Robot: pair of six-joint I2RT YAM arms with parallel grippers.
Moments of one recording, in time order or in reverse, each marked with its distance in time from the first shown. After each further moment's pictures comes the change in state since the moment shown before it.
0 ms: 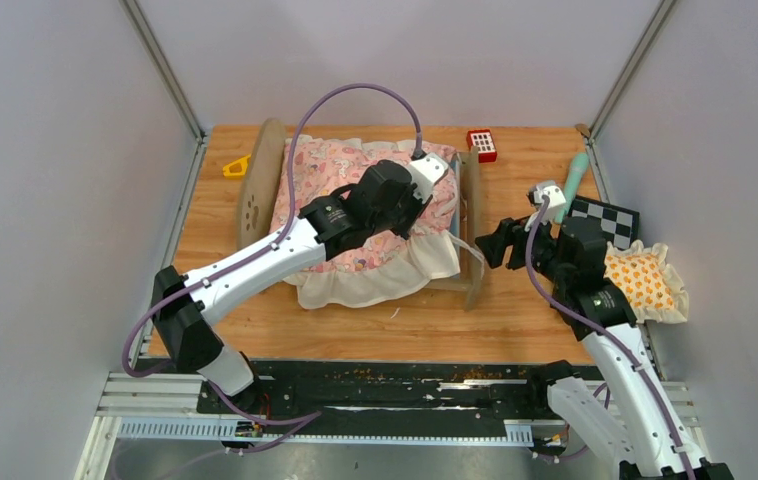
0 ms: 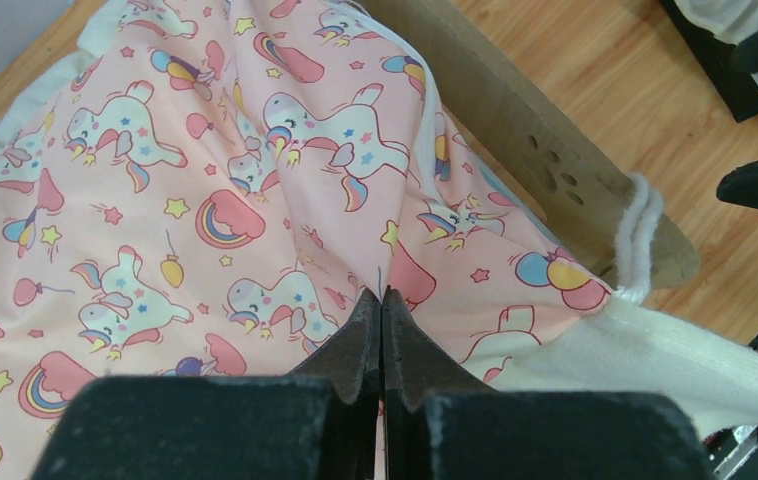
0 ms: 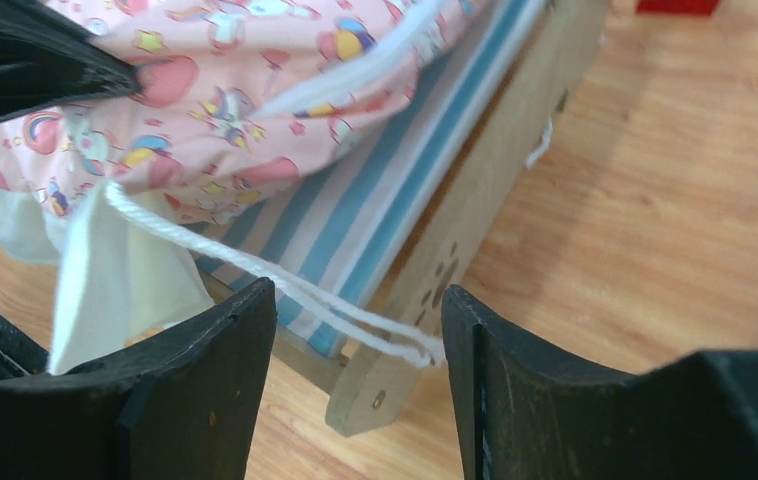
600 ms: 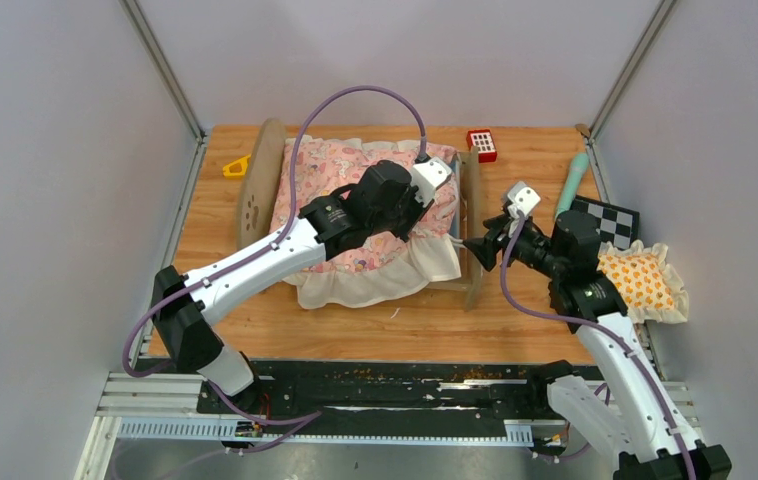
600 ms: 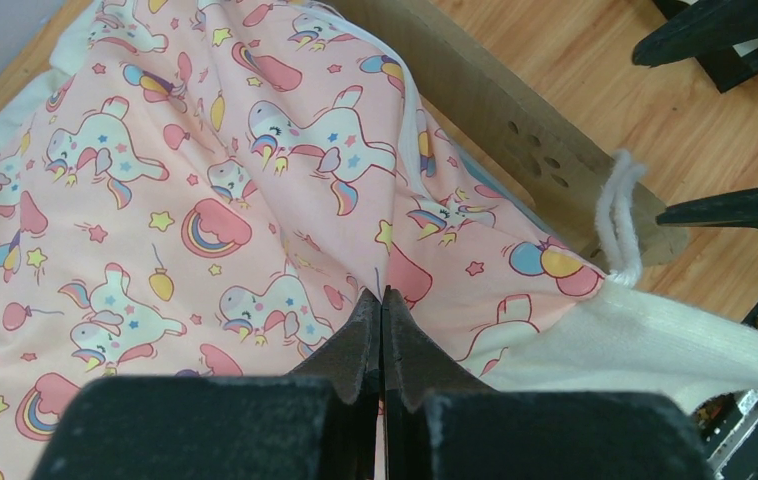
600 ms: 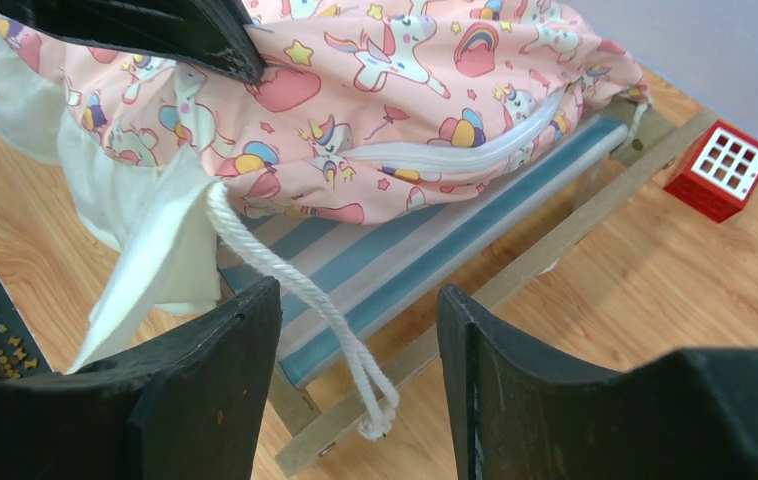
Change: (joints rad) left arm 0.001 0.000 -0.002 -0.007 0.065 0.055; right arm 0.000 0.046 -0.023 0.177 -0.277 -0.367
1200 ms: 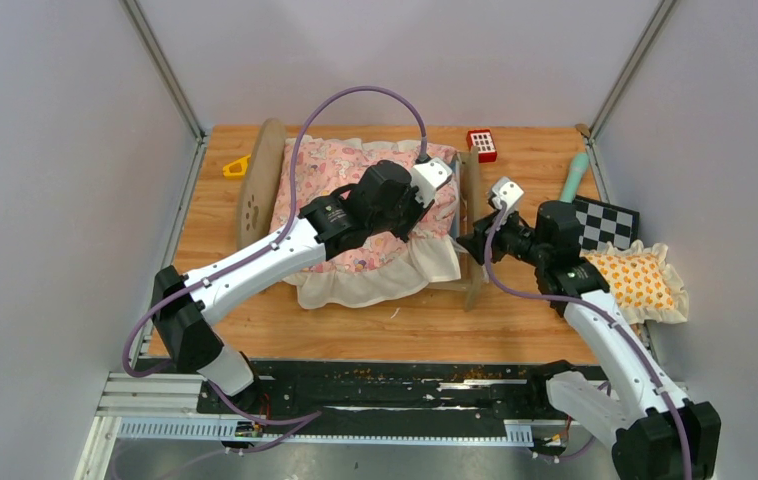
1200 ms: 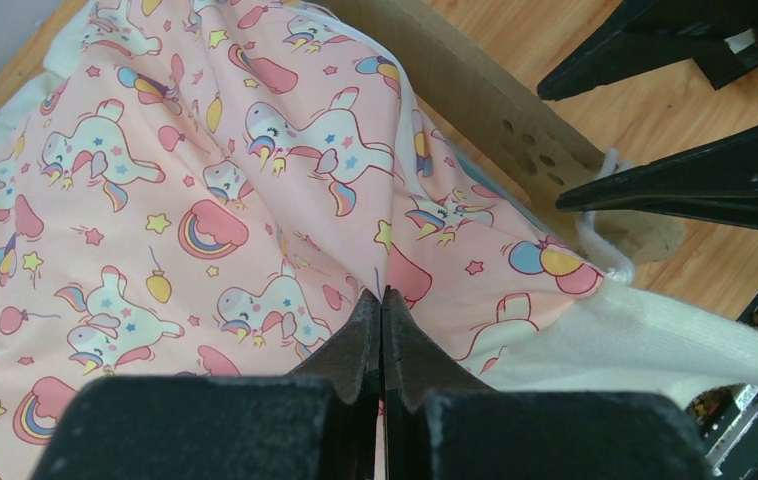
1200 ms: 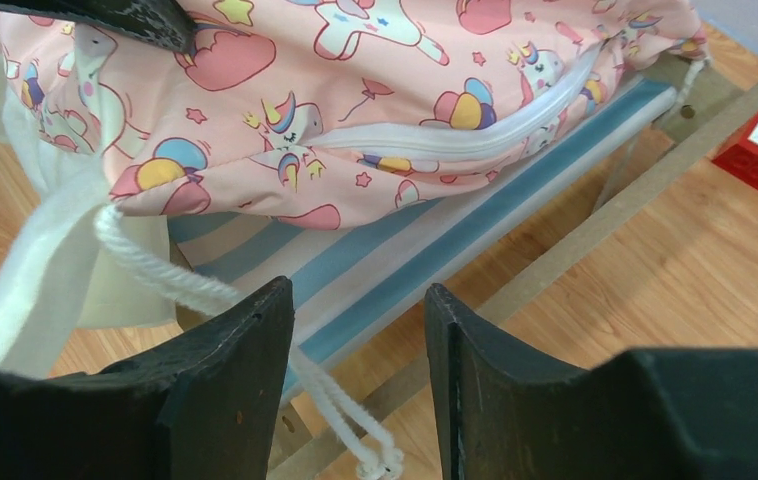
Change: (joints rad) left arm 0.000 0.000 0.000 0.000 0.011 0.005; right arm 0.013 0.149 -0.014 0.071 0.006 -0.011
